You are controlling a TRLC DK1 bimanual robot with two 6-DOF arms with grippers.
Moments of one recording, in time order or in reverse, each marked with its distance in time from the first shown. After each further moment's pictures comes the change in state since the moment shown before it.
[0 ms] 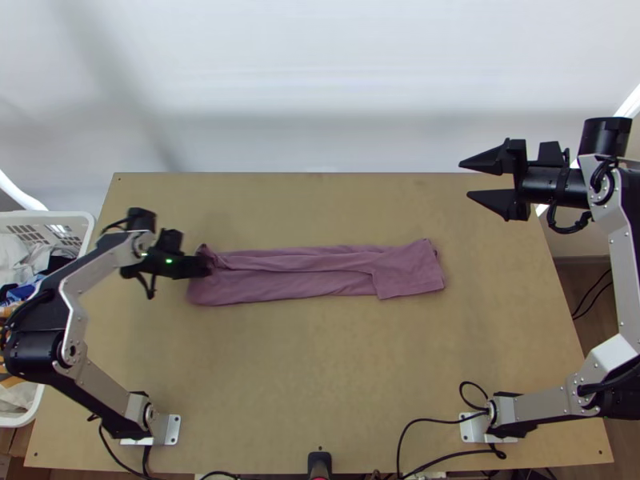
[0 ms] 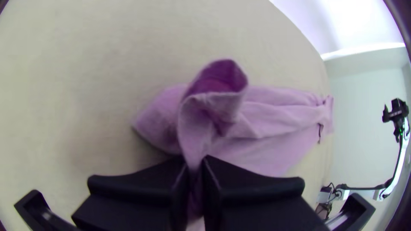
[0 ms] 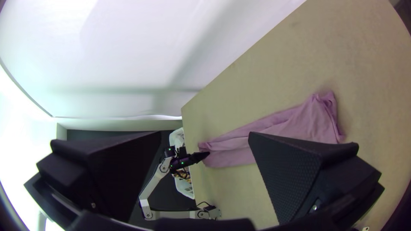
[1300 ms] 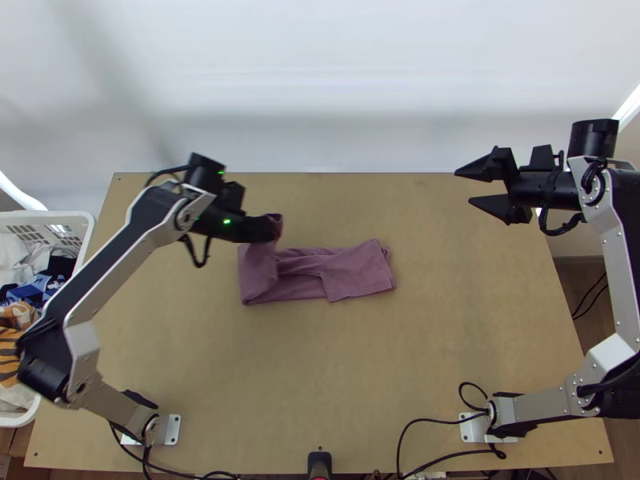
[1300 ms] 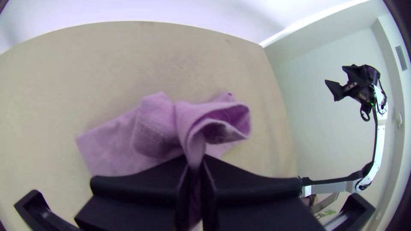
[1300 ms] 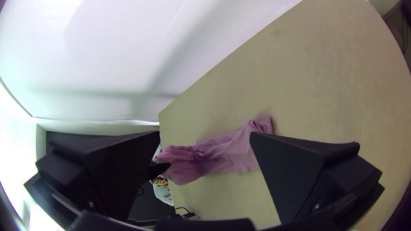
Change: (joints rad) left arm -0.554 -0.066 0.525 -0.238 -0.052 -0.411; right arm 0.033 0.000 -0.021 -0.019 0.161 -0.065
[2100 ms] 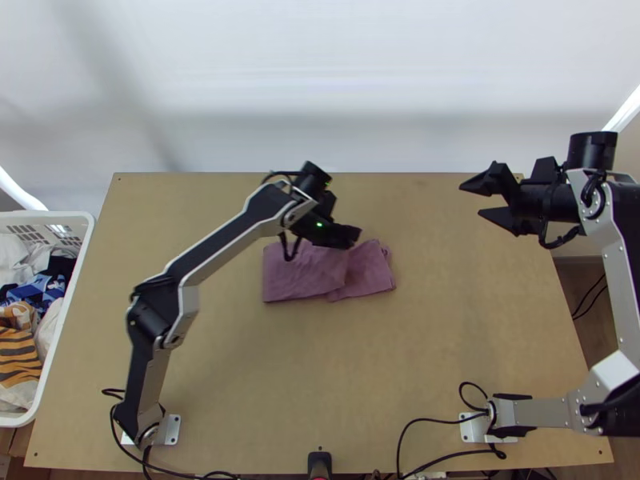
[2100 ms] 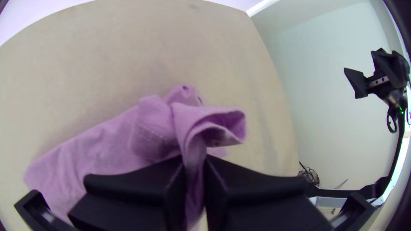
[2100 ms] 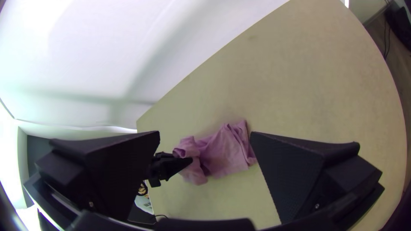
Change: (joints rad) left arm -0.289 0.488 0.483 0.001 -0.042 -0.117; right arm 0.012 -0.089 -0.101 -0.003 0.157 -0.034
